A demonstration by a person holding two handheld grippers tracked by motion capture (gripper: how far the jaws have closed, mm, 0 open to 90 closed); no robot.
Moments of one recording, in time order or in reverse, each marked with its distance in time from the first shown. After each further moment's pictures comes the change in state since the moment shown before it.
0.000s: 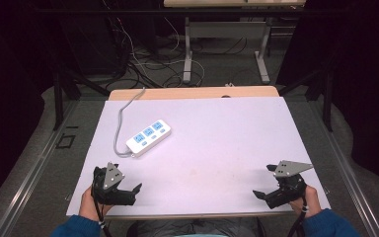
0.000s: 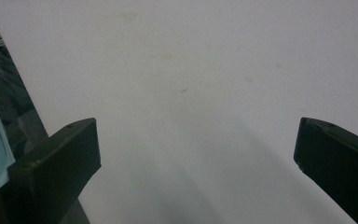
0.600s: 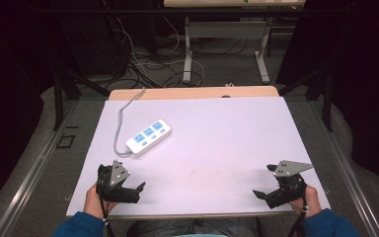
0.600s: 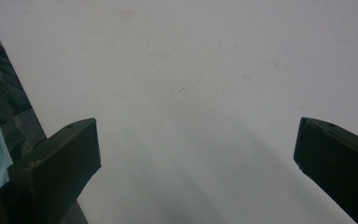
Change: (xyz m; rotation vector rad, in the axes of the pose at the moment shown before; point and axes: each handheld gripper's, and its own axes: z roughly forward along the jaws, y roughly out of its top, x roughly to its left) left arm -0.002 0.007 0.011 0.038 -0.003 0.010; right arm 0.000 -0.001 0.000 -0.005 -0.003 0.004
